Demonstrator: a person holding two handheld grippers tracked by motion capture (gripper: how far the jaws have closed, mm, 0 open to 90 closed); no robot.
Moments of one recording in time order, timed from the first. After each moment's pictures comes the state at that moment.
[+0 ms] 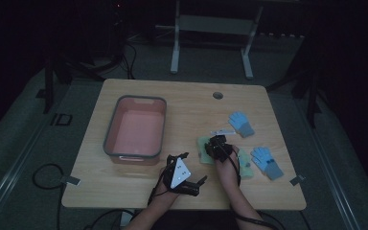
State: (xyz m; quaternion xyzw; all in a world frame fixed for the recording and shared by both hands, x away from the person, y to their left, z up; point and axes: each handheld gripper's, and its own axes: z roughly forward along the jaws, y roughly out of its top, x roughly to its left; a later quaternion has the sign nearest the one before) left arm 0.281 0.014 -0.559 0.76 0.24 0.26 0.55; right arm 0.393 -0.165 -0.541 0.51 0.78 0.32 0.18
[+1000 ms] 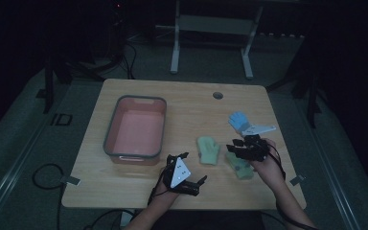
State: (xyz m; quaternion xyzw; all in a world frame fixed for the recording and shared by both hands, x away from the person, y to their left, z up) left arm 0.281 0.014 -0.559 0.76 0.24 0.26 0.55; right arm 0.364 -0.264 -0.473 0.37 0.84 0.36 0.15
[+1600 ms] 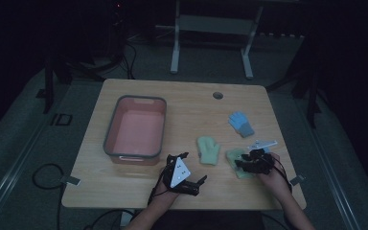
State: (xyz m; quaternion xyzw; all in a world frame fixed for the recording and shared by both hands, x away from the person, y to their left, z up) left arm 0.282 0.014 -0.559 0.76 0.24 0.26 0.55; right arm 0.359 -0.298 -0.536 0.40 0.85 0.31 0.14
